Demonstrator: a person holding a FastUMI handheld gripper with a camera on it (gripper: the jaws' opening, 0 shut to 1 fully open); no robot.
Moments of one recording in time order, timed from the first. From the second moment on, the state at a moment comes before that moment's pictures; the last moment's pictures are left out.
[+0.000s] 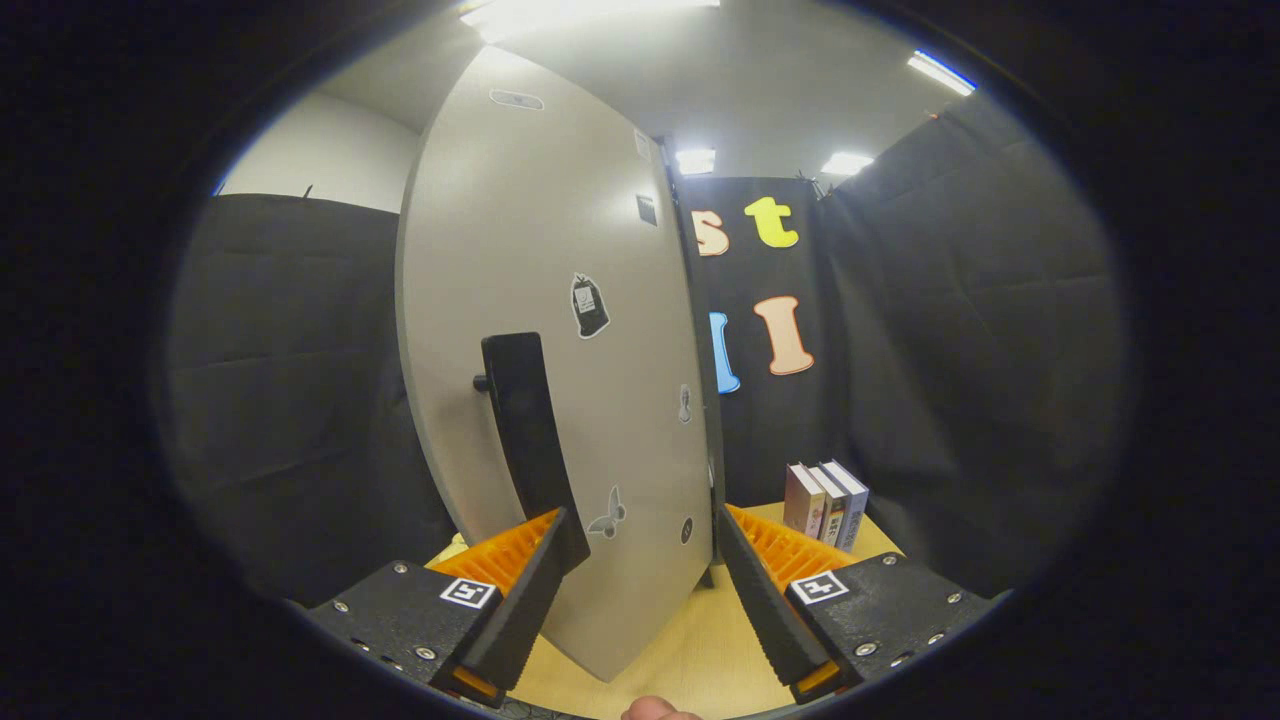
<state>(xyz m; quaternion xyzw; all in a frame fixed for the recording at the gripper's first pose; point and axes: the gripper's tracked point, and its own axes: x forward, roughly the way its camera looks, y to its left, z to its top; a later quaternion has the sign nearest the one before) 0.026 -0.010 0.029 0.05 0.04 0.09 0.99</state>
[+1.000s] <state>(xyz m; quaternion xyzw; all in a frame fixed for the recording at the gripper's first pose) 0.068 0.133 0.026 0.03 0.02 0.17 0.99</state>
